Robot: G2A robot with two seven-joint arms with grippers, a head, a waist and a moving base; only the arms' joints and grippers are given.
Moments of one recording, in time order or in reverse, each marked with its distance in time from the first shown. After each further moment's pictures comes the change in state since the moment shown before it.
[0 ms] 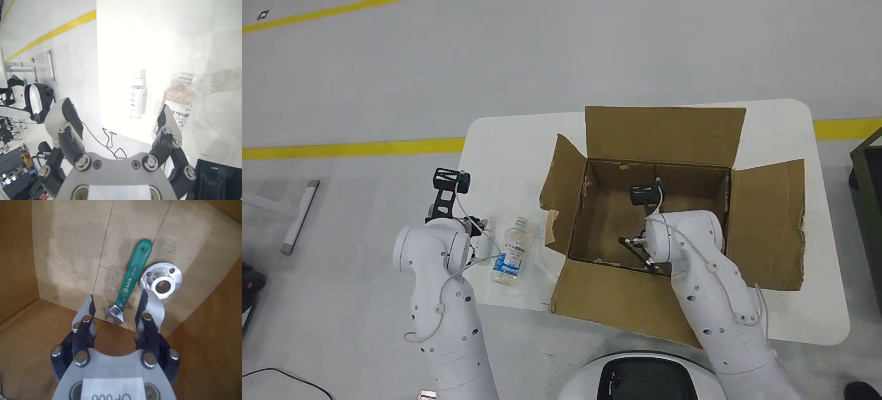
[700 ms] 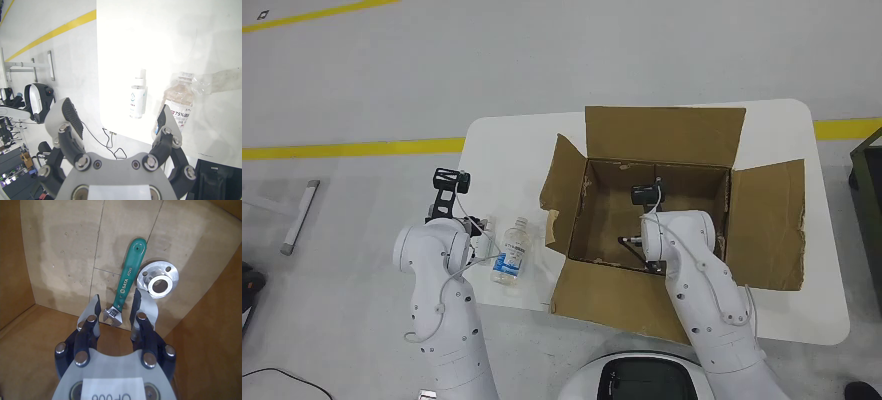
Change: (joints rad) left arm 0.000 0.000 0.000 0.000 0.000 0.000 0.000; right arm -0.001 -0.059 0.040 0.025 -0.096 0.000 0.000
